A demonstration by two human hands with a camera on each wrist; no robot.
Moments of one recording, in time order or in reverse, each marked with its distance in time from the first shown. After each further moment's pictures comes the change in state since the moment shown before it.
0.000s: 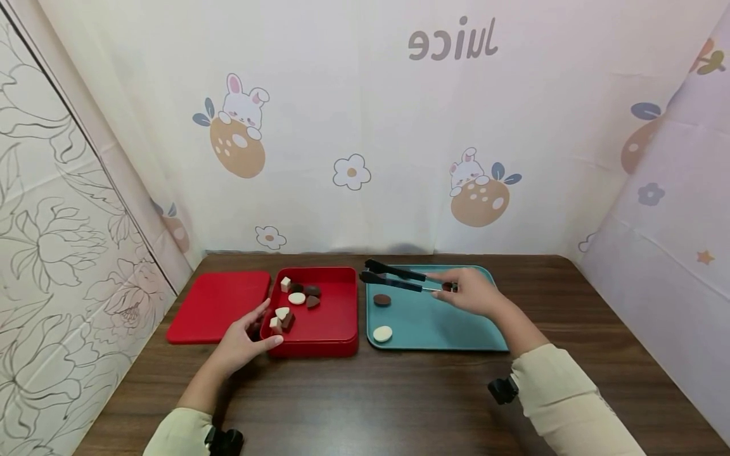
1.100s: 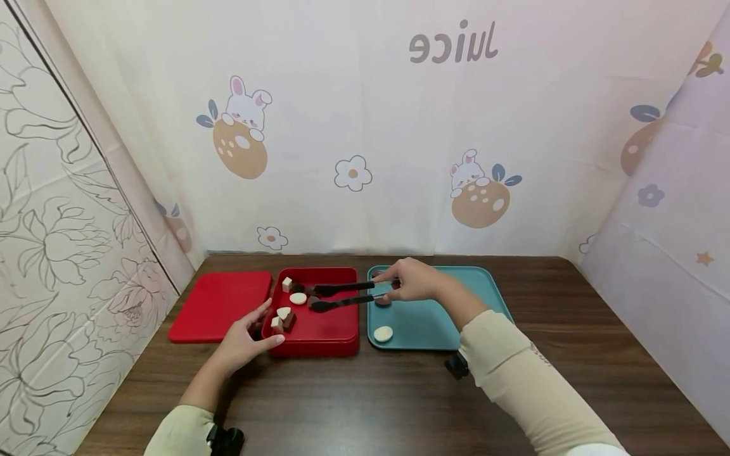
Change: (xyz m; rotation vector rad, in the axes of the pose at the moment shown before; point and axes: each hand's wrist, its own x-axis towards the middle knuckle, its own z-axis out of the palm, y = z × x) left_hand 0.001 -0.001 0.001 0.004 0.001 -0.011; right_hand 0.072 -0.070 0.019 -0.029 -0.337 -0.124
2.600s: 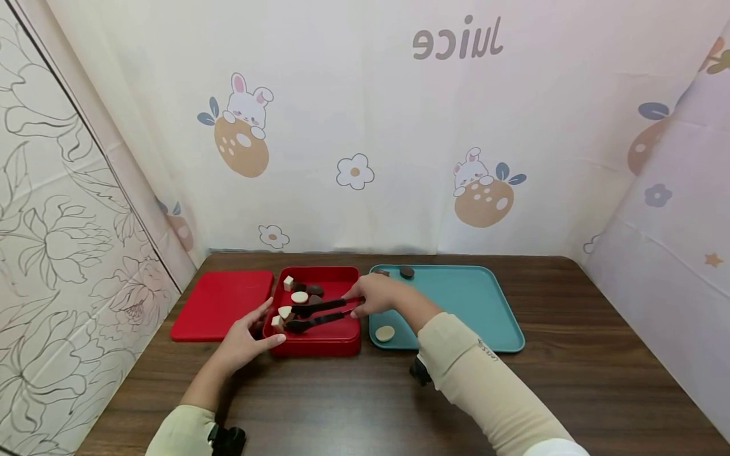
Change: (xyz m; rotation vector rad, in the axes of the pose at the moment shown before) left_hand 0.000 -0.003 0.000 -0.023 0.009 0.023; right_hand 0.052 -0.033 0.042 -0.059 -0.158 0.048
